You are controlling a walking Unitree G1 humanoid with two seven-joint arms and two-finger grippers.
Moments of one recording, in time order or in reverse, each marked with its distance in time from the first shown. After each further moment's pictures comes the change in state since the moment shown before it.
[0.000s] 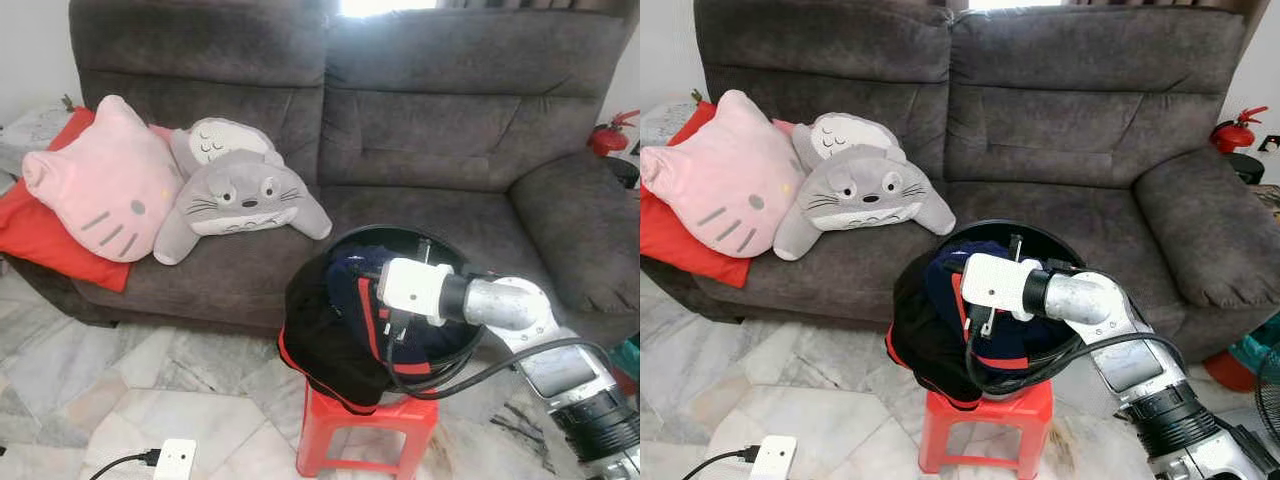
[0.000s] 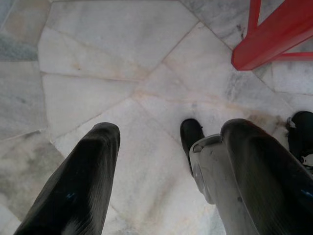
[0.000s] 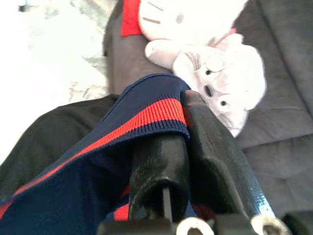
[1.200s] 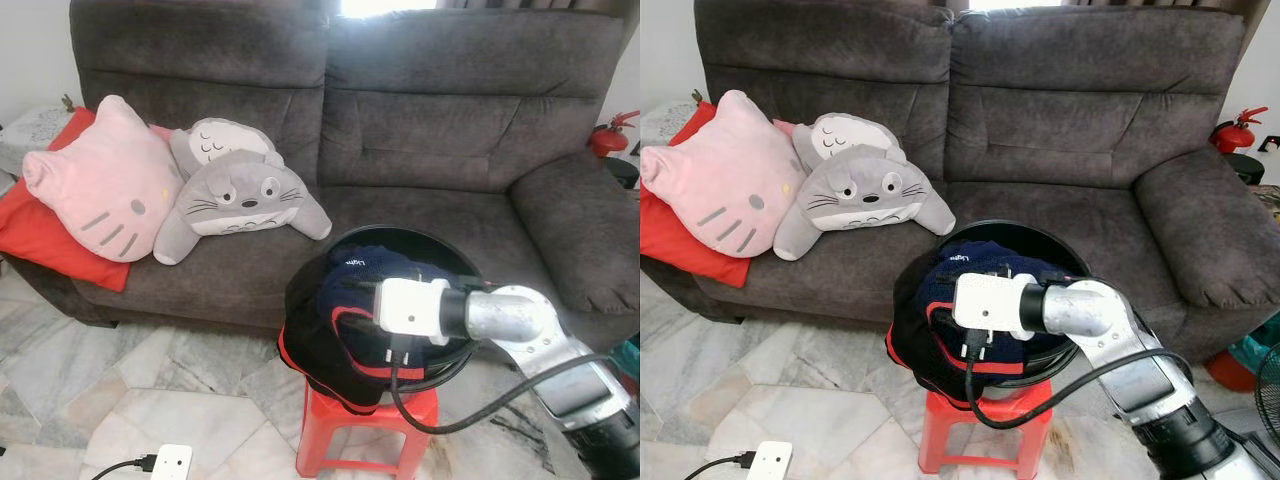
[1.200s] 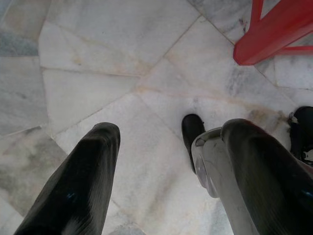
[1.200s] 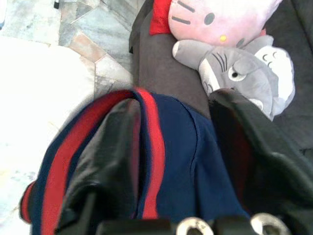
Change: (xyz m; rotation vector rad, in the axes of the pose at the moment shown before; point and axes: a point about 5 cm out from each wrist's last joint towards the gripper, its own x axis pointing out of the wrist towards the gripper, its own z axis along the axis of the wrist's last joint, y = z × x) left arm -0.001 0.003 -0.006 0.003 0.013 -0.001; right arm -0.011 0.017 0.015 0.006 0.019 0.100
